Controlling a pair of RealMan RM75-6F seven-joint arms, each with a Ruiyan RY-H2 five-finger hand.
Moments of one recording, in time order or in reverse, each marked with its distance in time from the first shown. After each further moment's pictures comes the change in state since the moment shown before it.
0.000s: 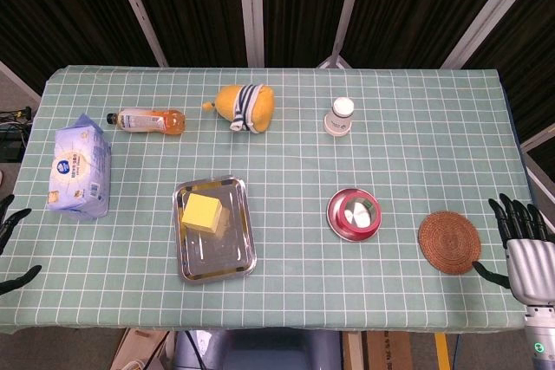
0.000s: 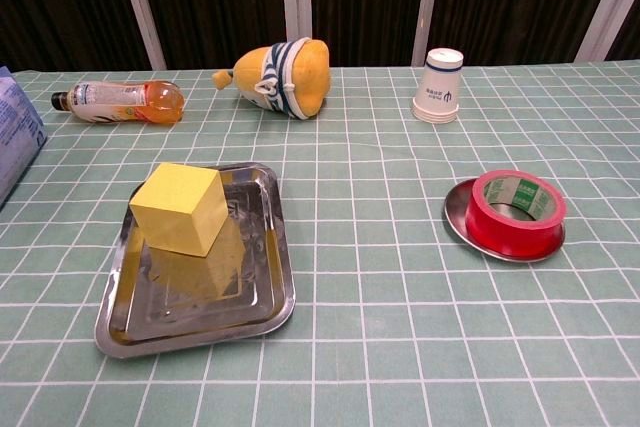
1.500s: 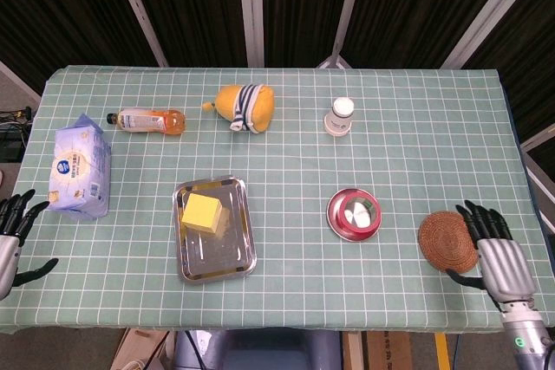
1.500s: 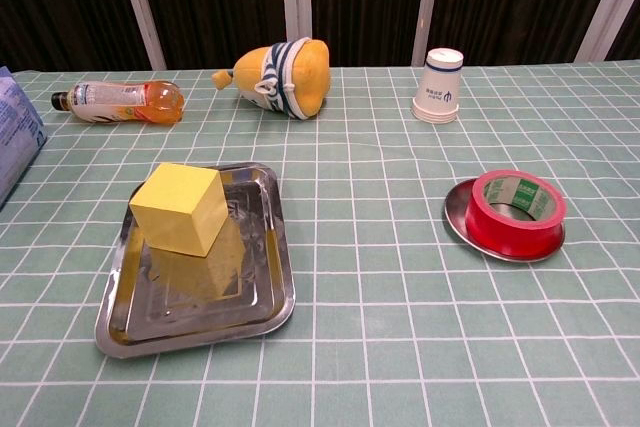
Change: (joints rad) left arm -0.035 -0.057 -0.025 0.025 -0.030 -0.051 0.024; right arm 0.079 0.026 -0.019 -0.113 0.007 -0.196 0.048
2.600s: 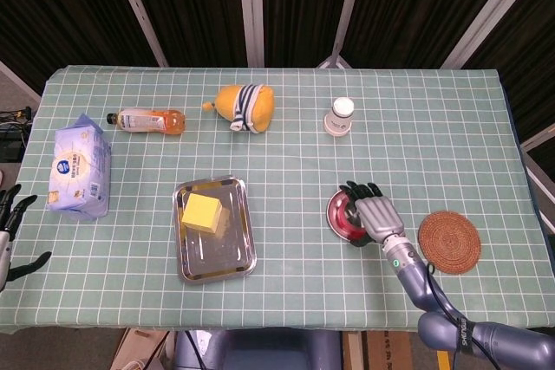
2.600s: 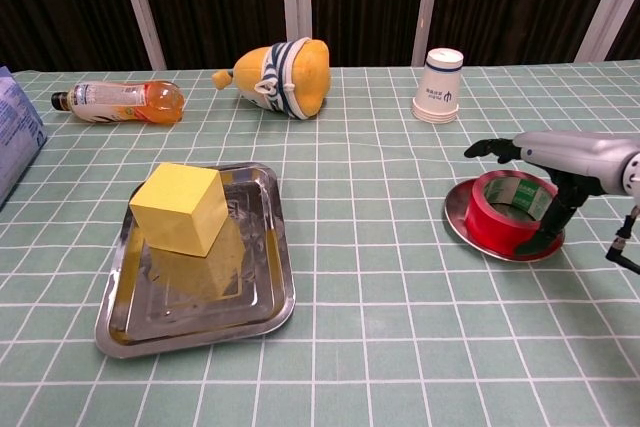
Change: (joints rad) left arm 0.002 -0.024 -0.035 -0.017 -0.064 0.007 0.049; right arm 0.475 -0.352 0.125 0.125 0.559 -0.424 -0.429
